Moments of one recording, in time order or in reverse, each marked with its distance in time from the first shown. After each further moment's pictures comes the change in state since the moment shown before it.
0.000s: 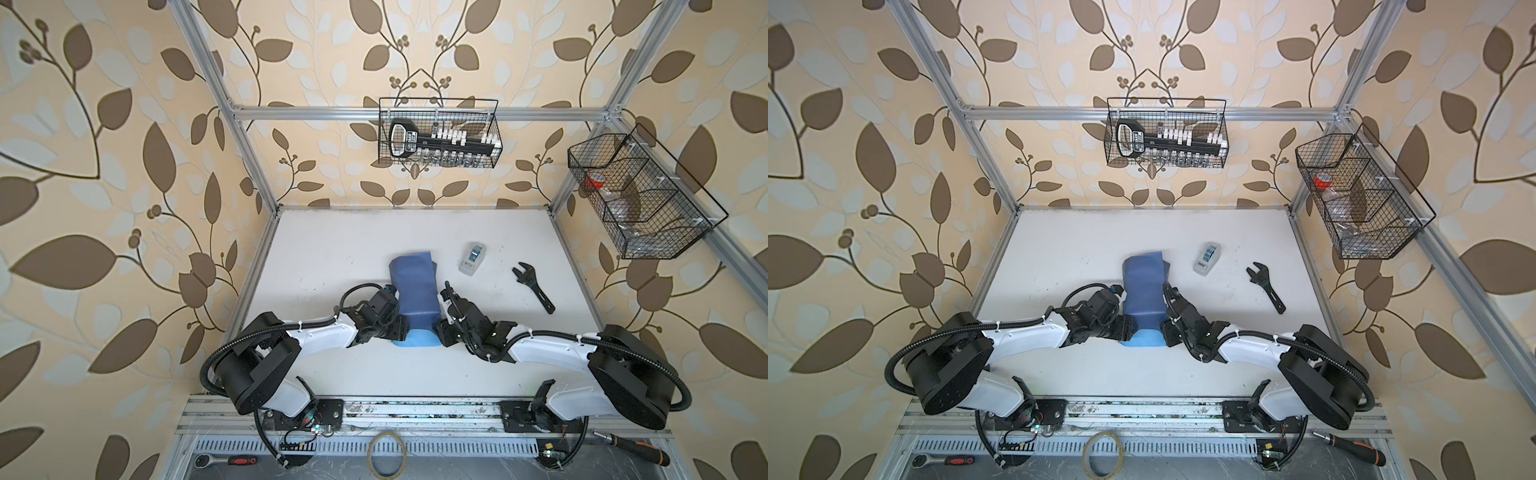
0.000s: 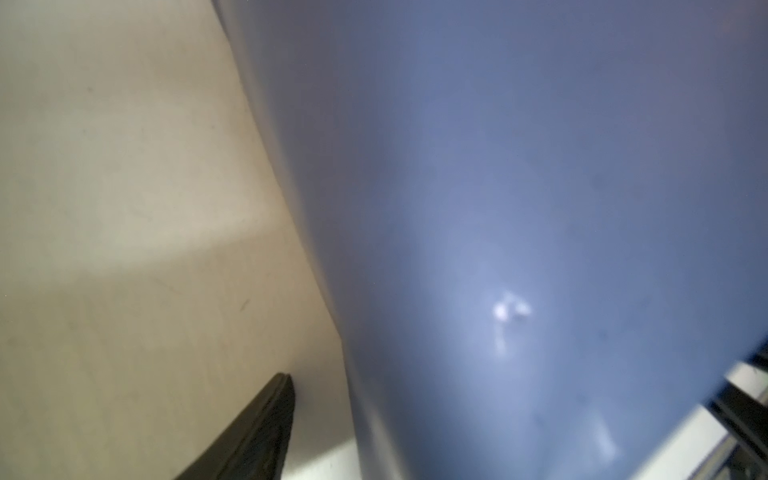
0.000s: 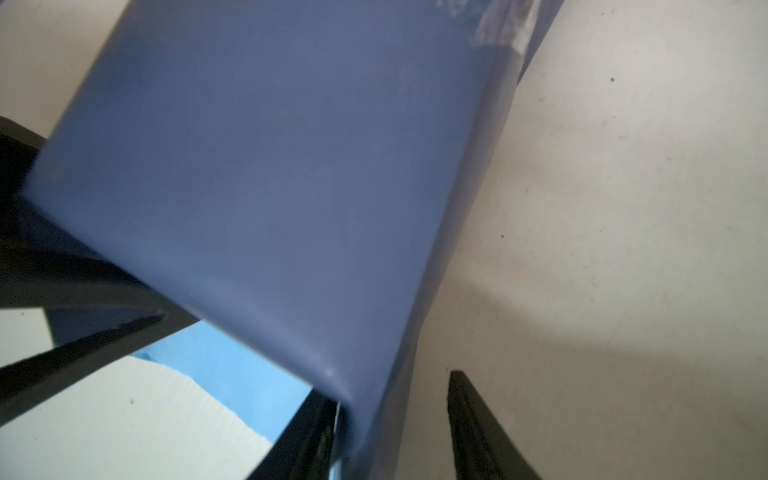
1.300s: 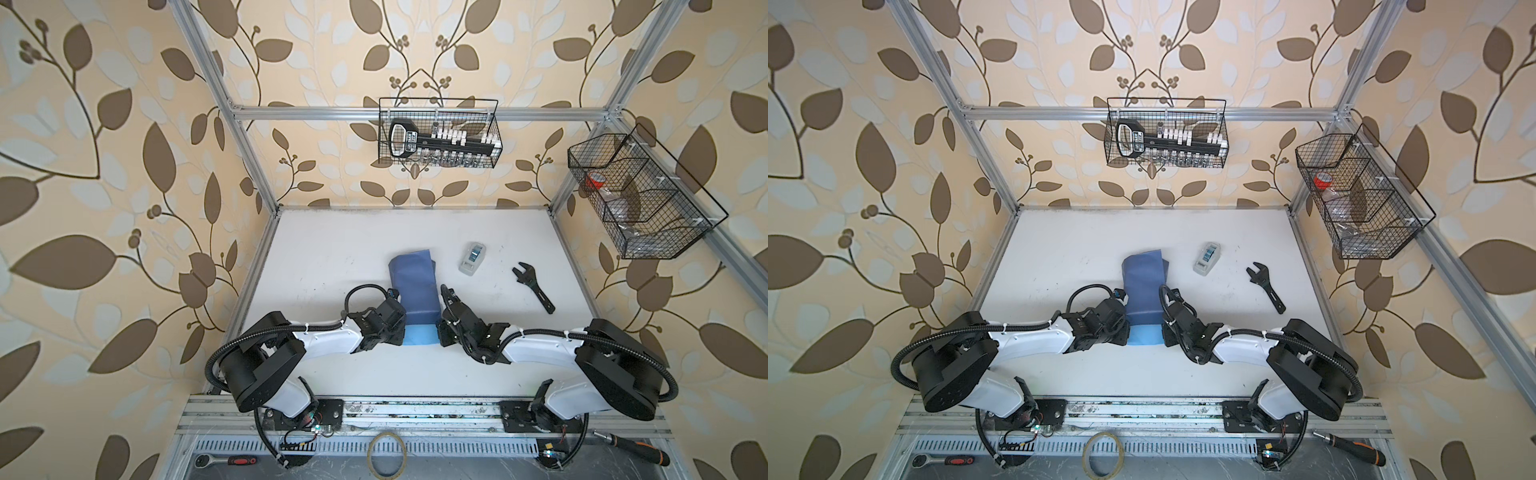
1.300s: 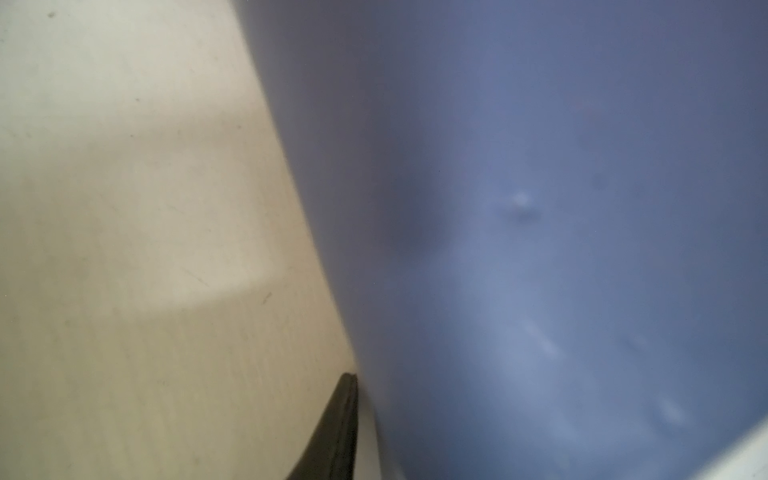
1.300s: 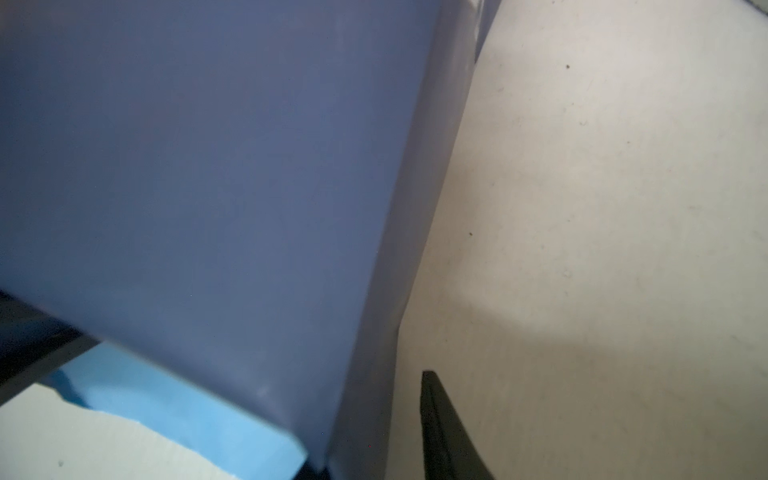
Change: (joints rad) left arm -0.083 0.024 -0.004 -0.013 -0.177 -0.003; right arm 0.026 0.065 0.000 0.031 0.108 0.074
